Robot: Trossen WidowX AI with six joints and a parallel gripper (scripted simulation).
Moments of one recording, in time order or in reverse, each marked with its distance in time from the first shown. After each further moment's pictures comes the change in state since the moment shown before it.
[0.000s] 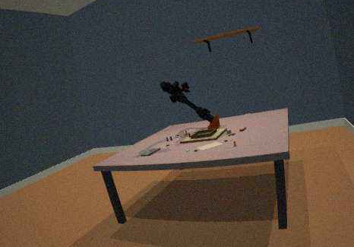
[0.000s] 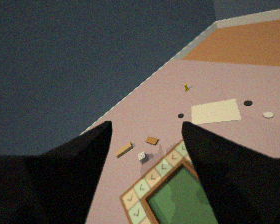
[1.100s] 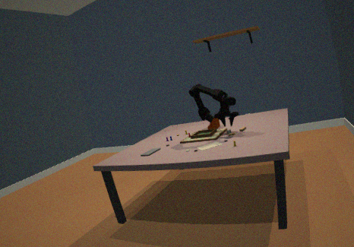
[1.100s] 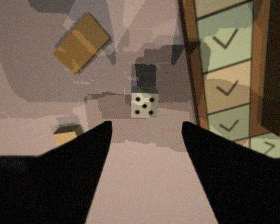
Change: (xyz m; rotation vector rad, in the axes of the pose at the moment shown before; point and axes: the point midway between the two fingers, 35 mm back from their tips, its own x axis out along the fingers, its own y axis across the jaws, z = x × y) arm 0.310 0.027 -0.228 0.859 0.726 -1.131
